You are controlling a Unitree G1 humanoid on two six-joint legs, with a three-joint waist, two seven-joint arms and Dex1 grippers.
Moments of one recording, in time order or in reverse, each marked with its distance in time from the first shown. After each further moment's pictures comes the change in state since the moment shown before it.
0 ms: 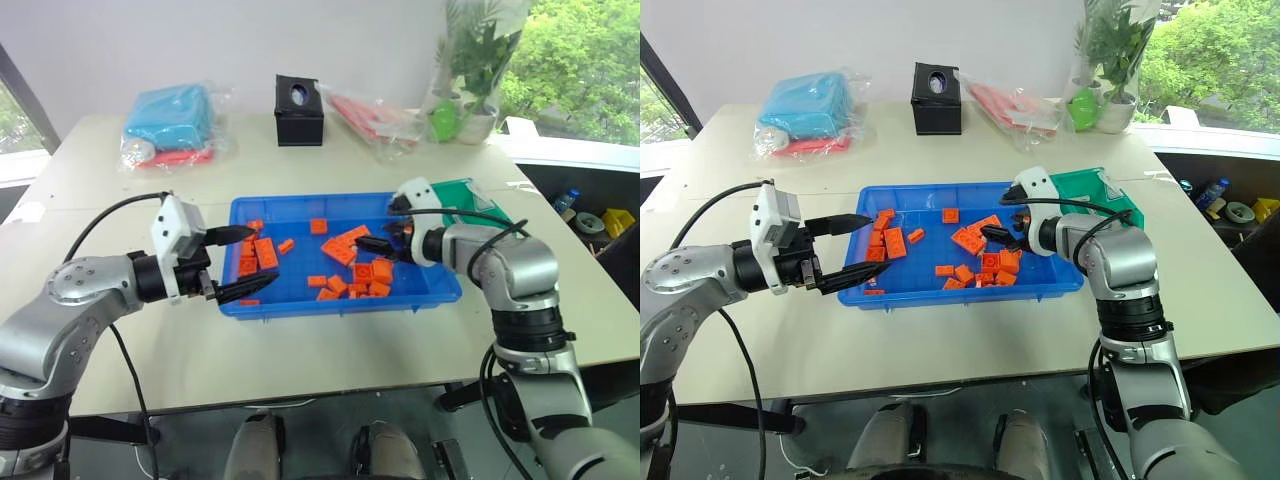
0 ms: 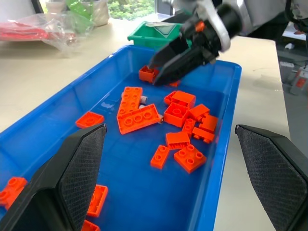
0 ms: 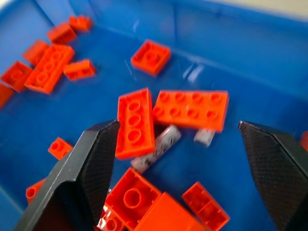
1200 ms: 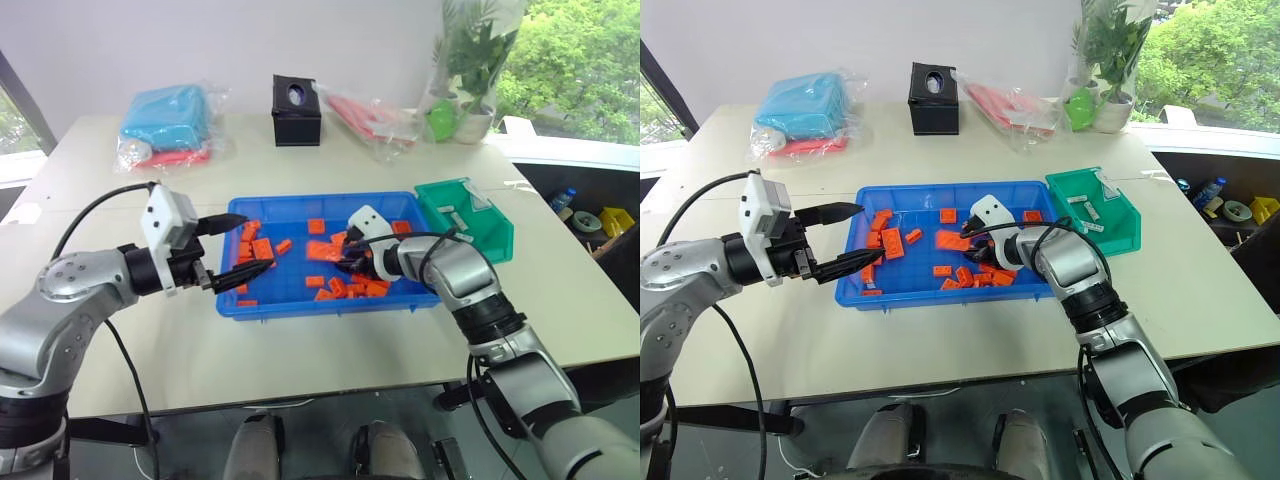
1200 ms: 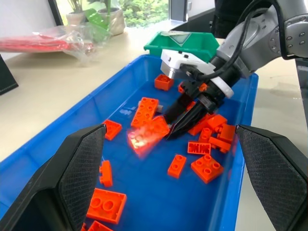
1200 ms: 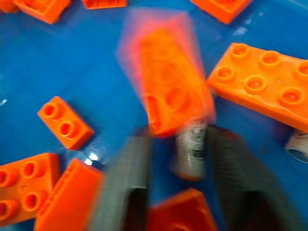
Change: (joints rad) left arm -0.016 0.000 0.030 0.000 0.000 -0.006 0.043; right arm -0.061 0.013 0.289 0.241 -0.088 -0.232 0.111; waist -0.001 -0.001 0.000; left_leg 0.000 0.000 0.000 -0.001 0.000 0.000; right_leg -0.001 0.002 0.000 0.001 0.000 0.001
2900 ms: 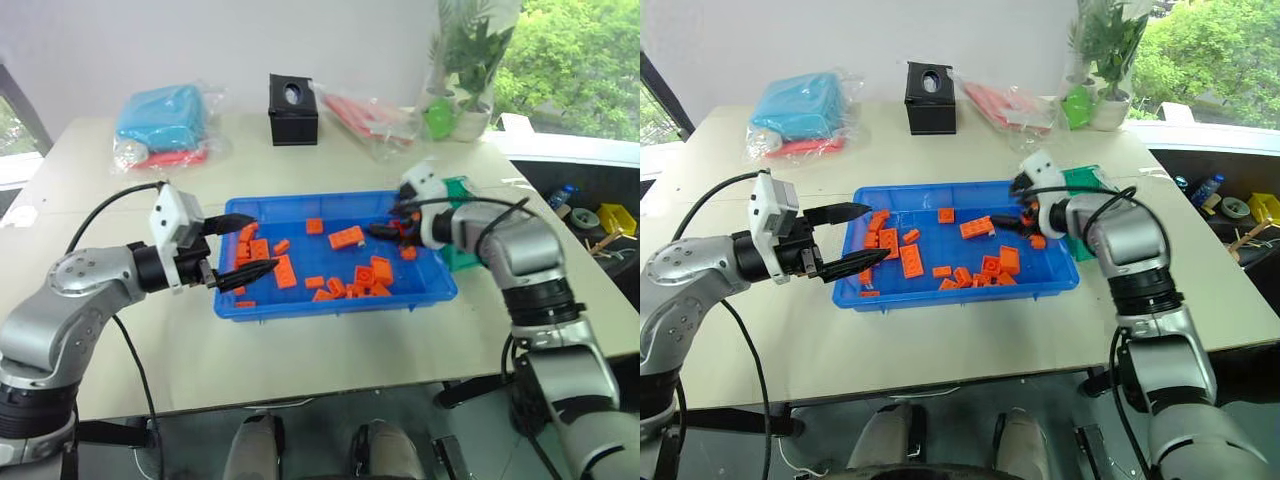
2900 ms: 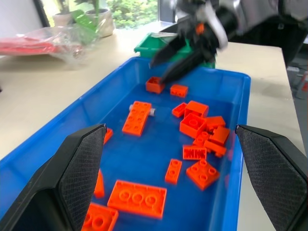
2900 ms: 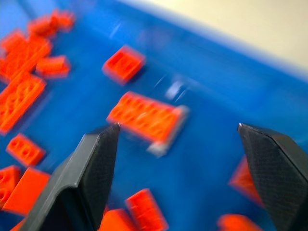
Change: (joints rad) left arm -0.026 -0.022 -0.034 0.035 0.021 -0.013 -0.033; right arm -0.018 -0.138 -0.159 -0.037 0.037 -0.017 0.018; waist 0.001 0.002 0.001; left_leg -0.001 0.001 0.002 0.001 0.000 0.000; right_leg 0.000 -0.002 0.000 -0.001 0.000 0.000
